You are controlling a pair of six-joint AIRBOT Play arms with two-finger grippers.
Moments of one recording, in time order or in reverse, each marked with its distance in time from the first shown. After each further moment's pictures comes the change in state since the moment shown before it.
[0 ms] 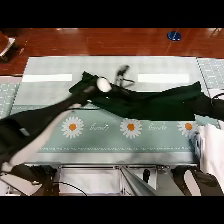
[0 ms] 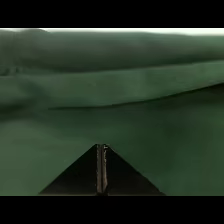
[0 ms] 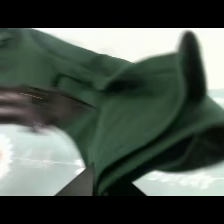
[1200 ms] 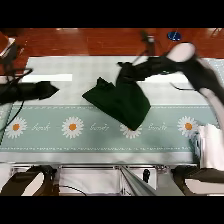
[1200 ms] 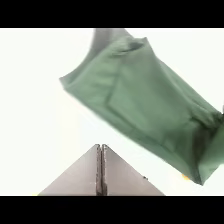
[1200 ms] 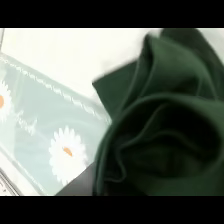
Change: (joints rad) left arm 0.780 0.990 -0.584 0.279 -0.260 -0.040; right arm 0.634 -0.955 0.652 0.128 -0.251 0.022
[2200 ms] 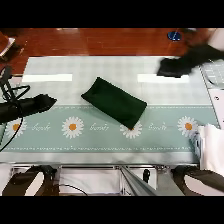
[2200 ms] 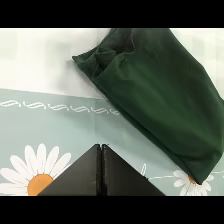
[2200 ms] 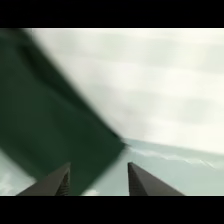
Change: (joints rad) left arm 0.047 0.119 -0.191 -0.040 0.067 -0.001; right arm -0.250 0.296 -0.087 -0.536 0.243 0.201
